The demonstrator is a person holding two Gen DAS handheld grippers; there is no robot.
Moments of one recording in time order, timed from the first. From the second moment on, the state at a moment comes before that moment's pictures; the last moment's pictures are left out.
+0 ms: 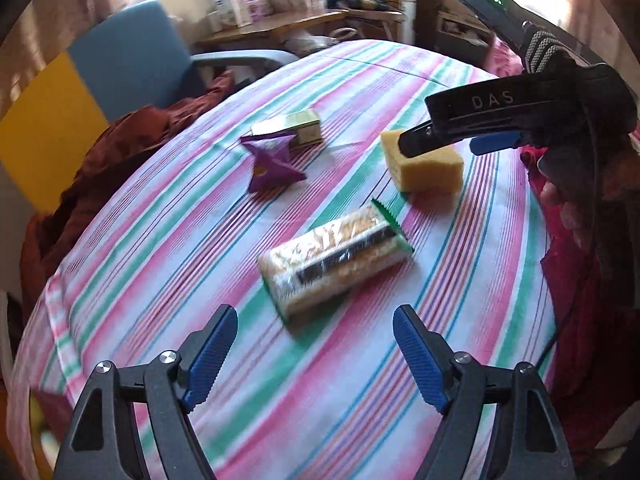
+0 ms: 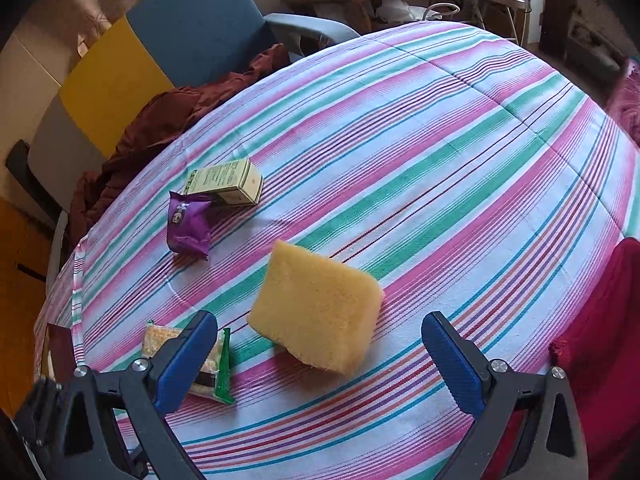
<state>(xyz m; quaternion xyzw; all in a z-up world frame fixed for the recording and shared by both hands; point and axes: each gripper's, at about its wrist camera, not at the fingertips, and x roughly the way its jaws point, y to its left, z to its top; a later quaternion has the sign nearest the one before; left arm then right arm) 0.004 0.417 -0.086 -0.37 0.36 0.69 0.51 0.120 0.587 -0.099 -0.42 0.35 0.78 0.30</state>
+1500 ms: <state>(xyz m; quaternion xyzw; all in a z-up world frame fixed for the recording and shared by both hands) -0.009 0.365 -0.126 -0.44 0.21 0.77 0.41 0.052 0.516 -0.113 -0.50 0.18 0.83 0.16</state>
